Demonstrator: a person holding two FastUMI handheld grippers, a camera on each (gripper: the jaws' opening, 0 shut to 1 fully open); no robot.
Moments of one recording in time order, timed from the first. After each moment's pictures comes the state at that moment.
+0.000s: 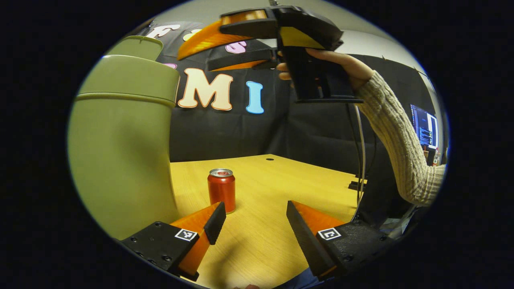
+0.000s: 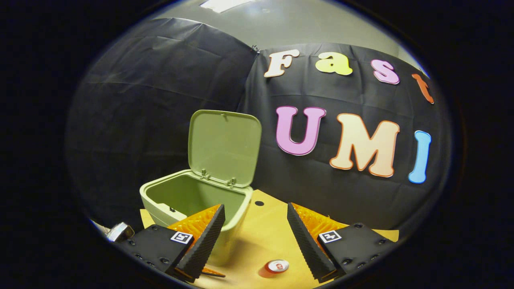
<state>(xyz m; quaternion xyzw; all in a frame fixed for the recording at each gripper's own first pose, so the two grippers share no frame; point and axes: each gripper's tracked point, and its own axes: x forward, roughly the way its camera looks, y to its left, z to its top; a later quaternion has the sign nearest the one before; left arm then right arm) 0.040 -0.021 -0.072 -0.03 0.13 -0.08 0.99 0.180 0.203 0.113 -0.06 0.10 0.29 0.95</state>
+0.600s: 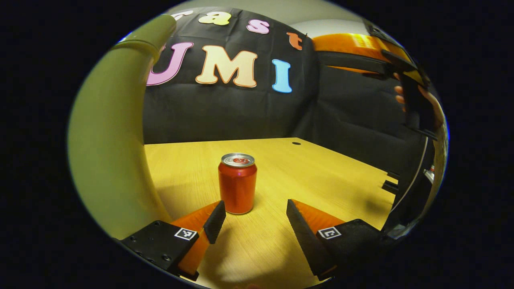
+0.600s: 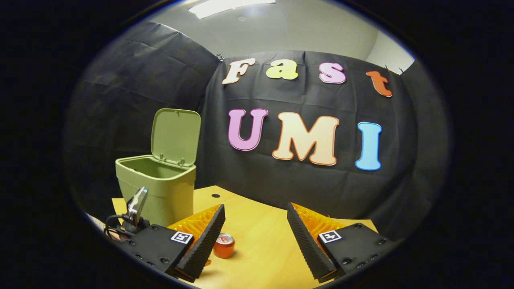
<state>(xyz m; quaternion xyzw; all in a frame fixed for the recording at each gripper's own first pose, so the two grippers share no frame) 0.109 0.009 -0.123 -0.05 0.21 0.01 0.98 0.145 0.035 0.080 -0.05 0.06 0.16 0.98</state>
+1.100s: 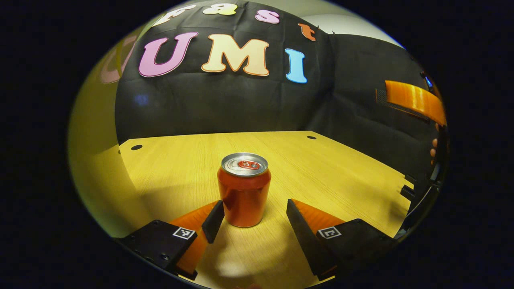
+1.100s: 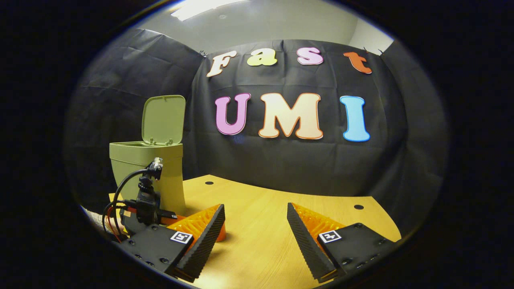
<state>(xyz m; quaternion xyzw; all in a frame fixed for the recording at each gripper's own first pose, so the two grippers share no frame) 0.149 0.018 -0.149 -0.05 0.24 0.05 0.97 0.129 -0.015 -0.007 0.00 0.10 0.14 0.98</state>
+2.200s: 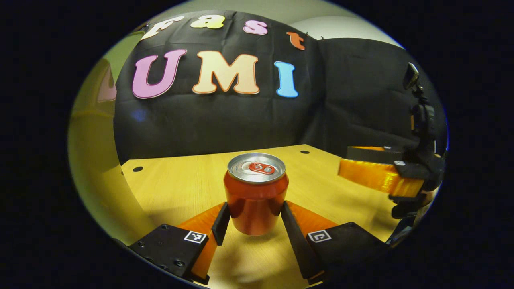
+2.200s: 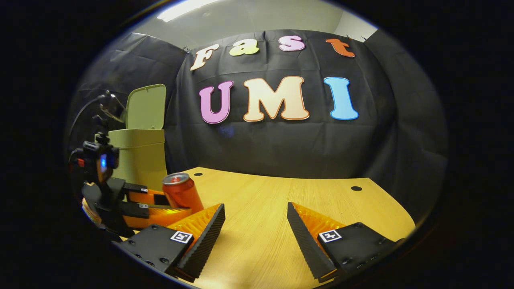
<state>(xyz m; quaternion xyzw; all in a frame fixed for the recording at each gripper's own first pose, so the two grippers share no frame) 0.142 -0.012 -0.071 -0.03 0.18 0.02 0.98 0.133 -0.034 -0.061 0.03 0.13 0.11 0.99</state>
